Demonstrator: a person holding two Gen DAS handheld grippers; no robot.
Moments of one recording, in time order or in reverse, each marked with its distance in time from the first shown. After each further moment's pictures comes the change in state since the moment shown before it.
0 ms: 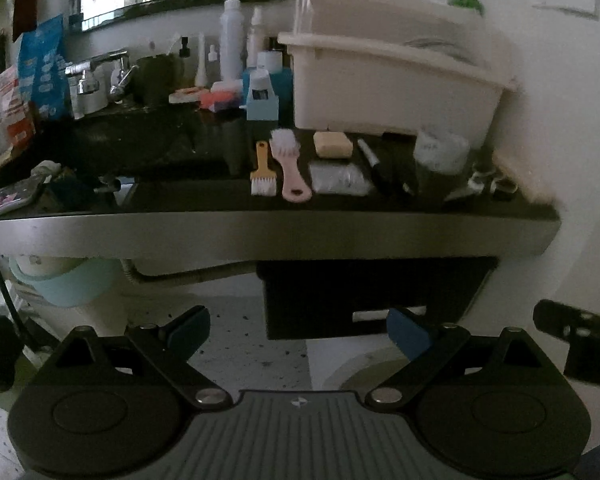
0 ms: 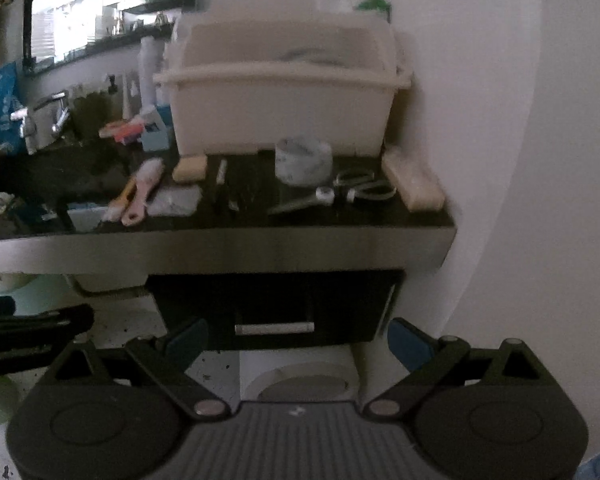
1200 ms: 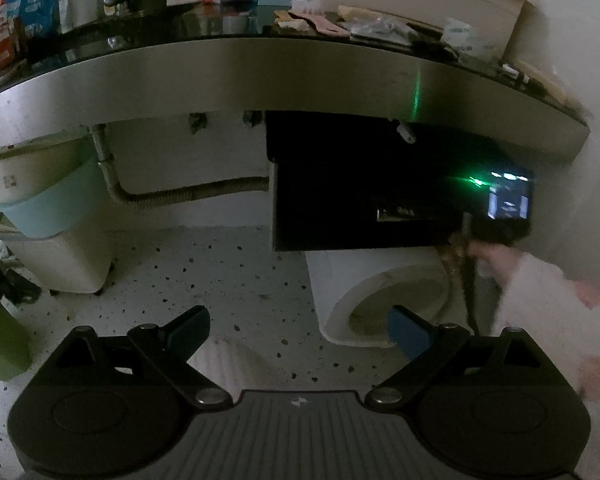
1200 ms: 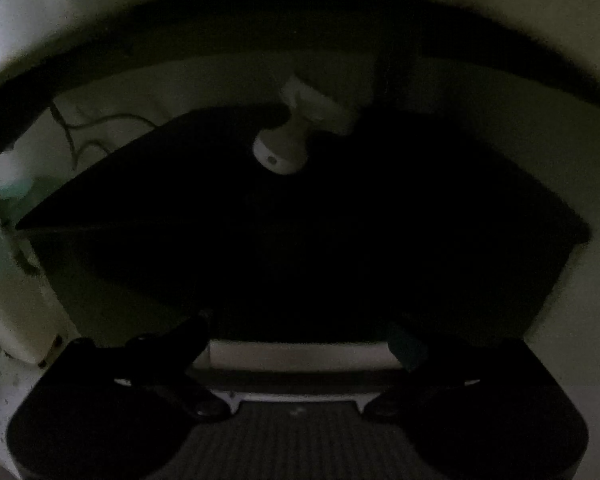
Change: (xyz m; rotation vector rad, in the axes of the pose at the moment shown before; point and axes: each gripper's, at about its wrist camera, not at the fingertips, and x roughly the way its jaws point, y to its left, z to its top) left arm 0.072 0.048 -0.104 0.014 0.144 -0.034; right arm 0.324 0.015 -0.107 -0.058 -0.030 0.107
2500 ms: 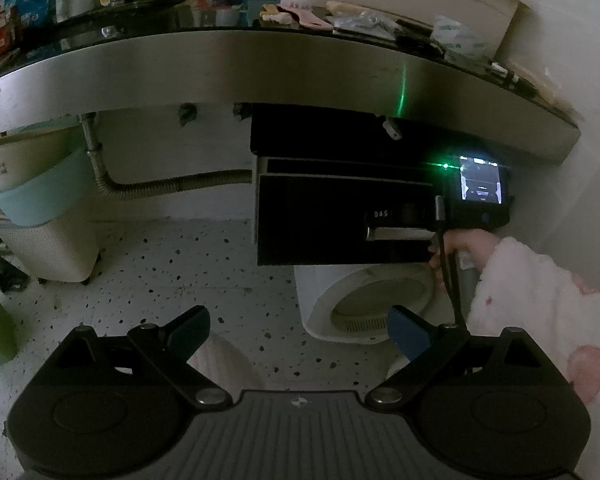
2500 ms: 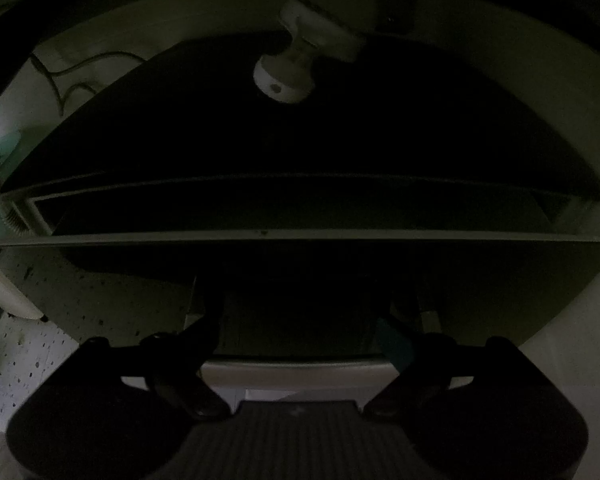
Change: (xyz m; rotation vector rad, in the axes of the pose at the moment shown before) left arm 0.000 -0.015 -0.002 -0.036 0.025 -0.035; right arm 0.025 0.002 0.027 0.035 0.234 -0.004
